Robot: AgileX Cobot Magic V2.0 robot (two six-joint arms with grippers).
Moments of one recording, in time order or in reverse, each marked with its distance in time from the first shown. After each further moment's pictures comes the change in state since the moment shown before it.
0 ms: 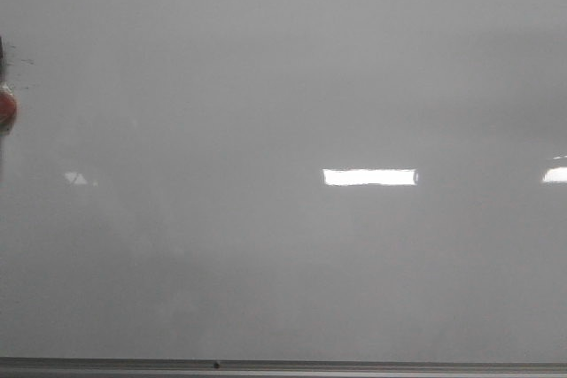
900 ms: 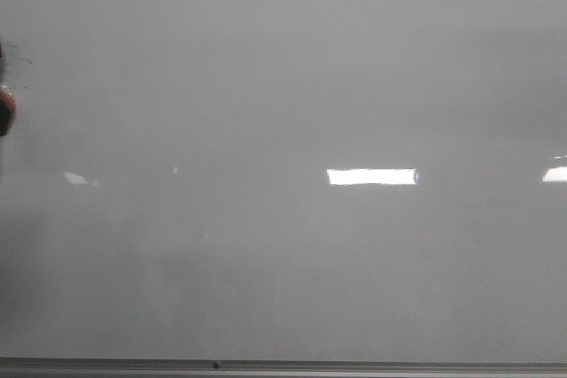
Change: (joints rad) left arm -0.203 0.874 -0.152 -0.090 -0.136 0.027; right arm 0.000 0.000 0.000 0.000 0.004 0.000
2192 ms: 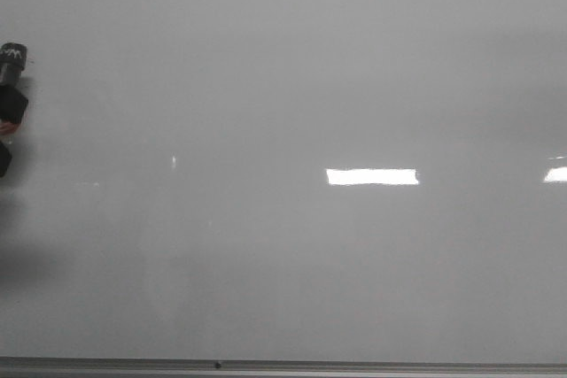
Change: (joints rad) left arm -0.007 0.157 -0.138 -0.006 0.191 0.007; right arm 0.000 0.031 -0.031 0.036 0.111 0.000
